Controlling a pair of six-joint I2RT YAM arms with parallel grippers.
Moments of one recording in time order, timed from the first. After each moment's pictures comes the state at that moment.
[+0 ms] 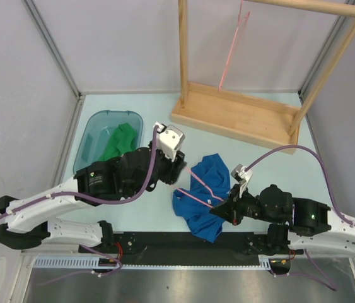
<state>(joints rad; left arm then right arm) -1.31 1.10 1.40 -0.73 -0.56 -0.25 1.32 0.53 0.70 -0.50 0.10 0.60</state>
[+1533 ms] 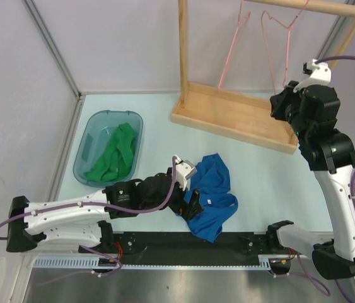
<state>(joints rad) -1.28 1.04 0.88 -0.38 -0.15 -0.49 0.28 1.09 1.58 -0.71 0.20 0.31</state>
